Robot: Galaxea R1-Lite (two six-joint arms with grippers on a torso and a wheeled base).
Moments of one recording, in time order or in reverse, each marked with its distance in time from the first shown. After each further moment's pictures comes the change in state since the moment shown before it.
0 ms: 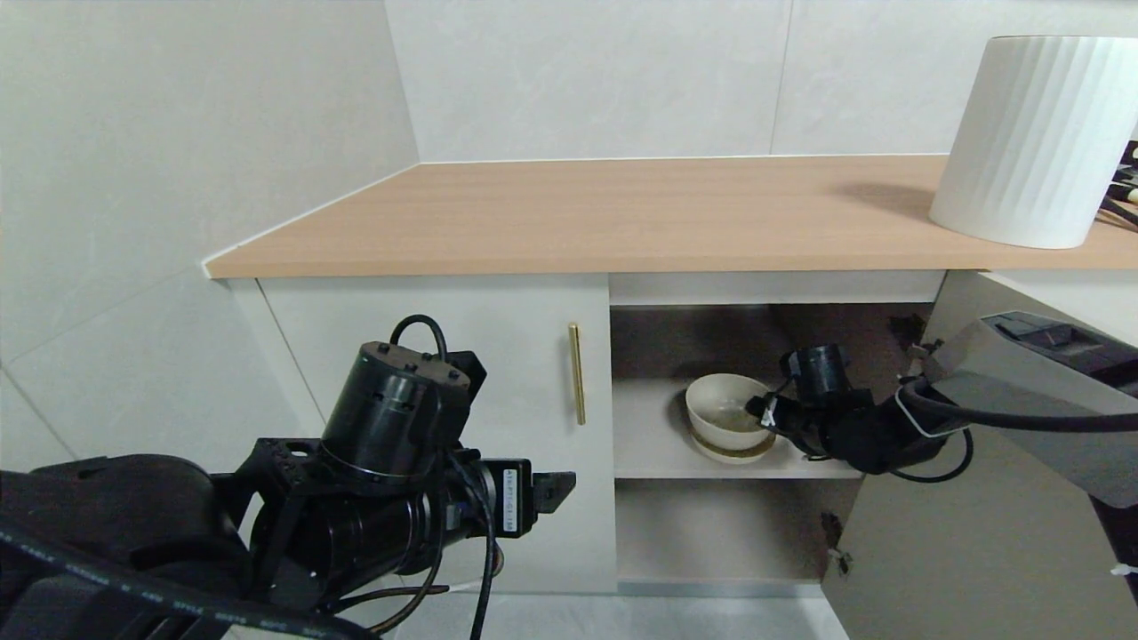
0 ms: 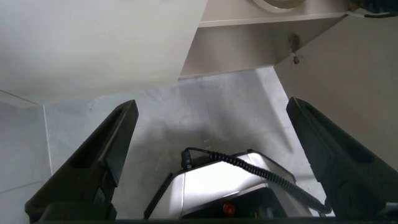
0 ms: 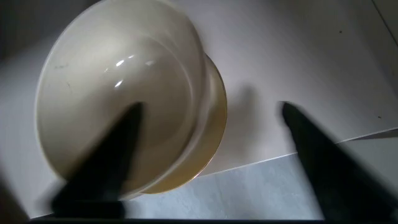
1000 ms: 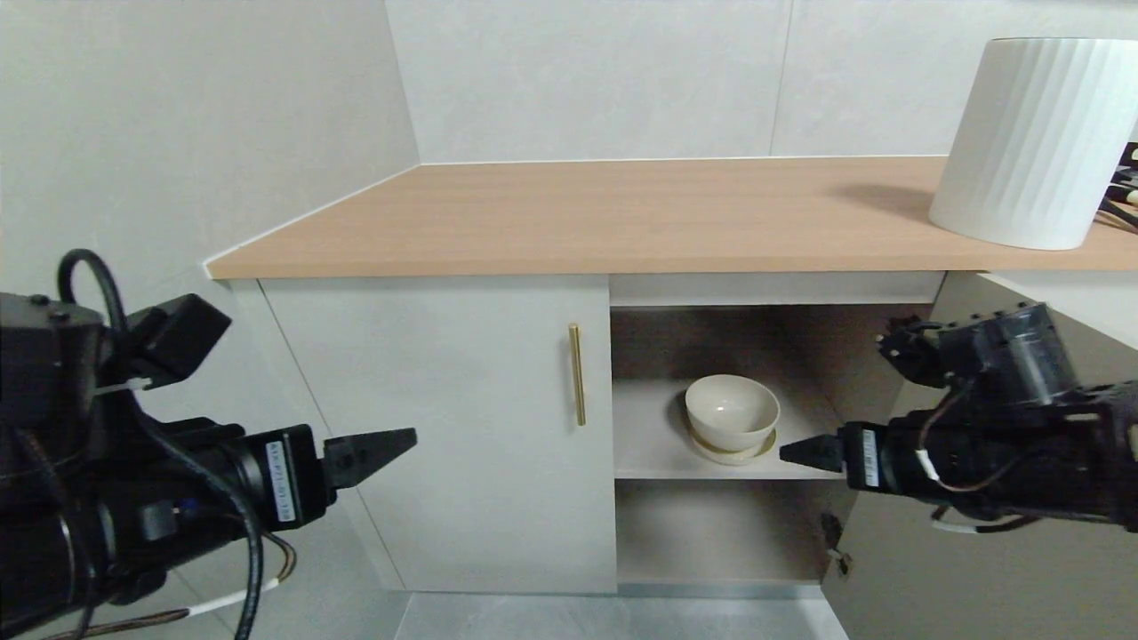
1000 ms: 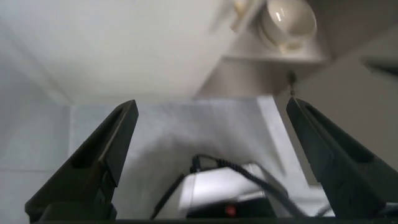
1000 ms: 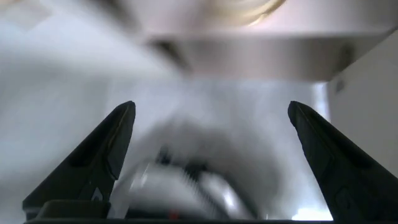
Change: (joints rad) left arm 0.191 -0.443 0.052 0.234 -0.010 0.009; right arm 0.167 -0.839 0.508 0.386 0.276 -0.143
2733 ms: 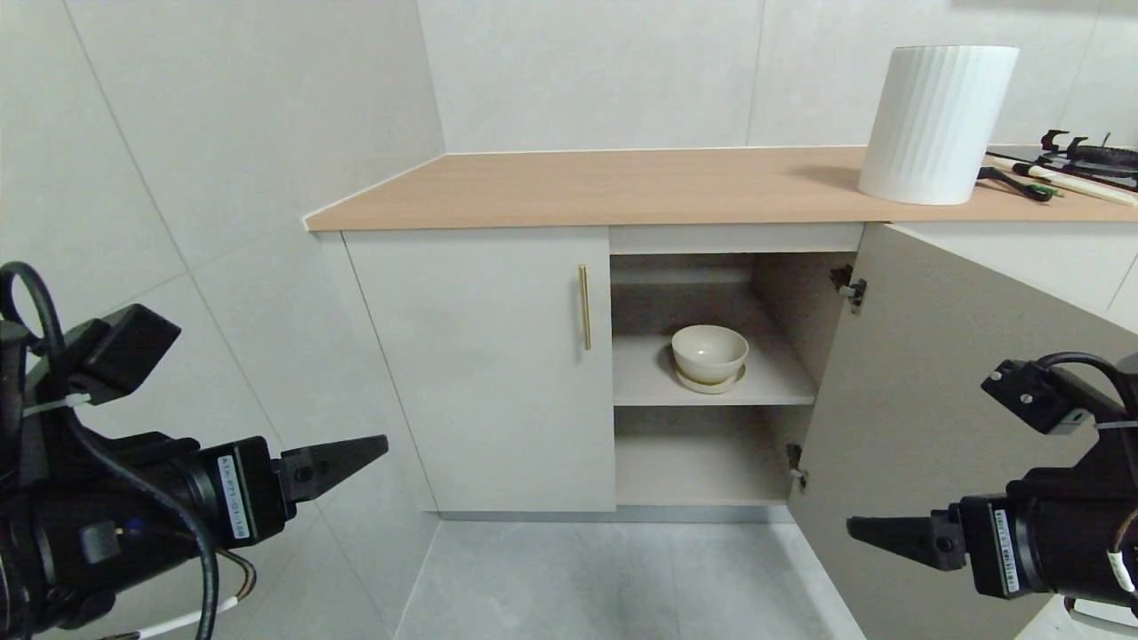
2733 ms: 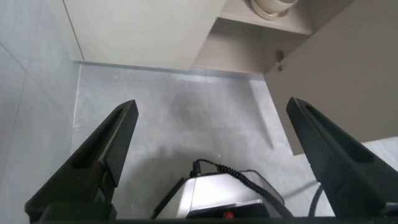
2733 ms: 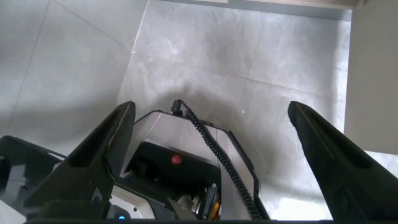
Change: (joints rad) left arm 0.040 -0.059 0.036 0.001 -0.044 0.000; right arm 0.093 -0.301 0.106 0.177 0.009 -0.050
